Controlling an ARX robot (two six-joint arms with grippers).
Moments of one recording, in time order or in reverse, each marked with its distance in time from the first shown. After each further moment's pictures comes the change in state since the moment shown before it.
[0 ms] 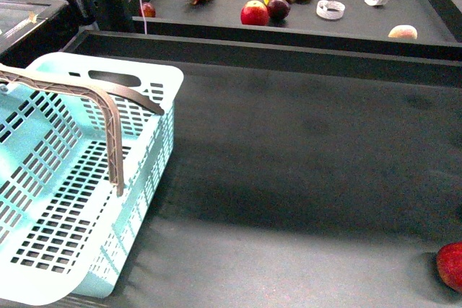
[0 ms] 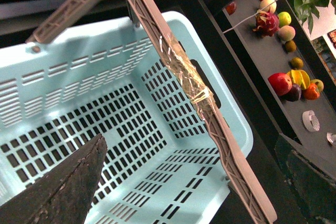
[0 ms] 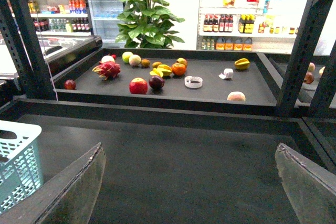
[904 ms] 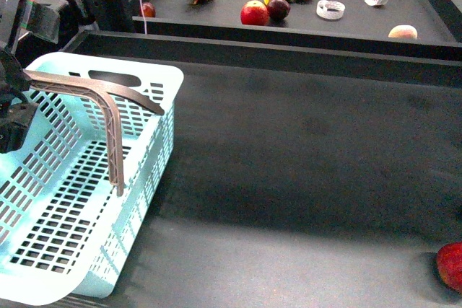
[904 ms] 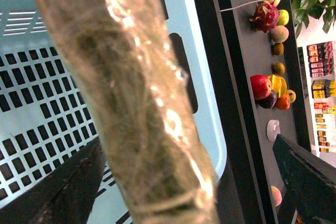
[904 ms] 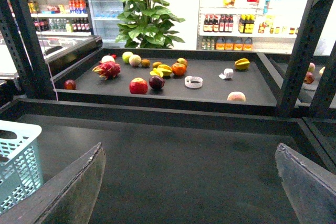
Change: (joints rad) left arm 0.013 0.556 0.381 0.117 0.123 -0.300; right arm 0.000 0.000 0.000 0.000 0.000 0.000
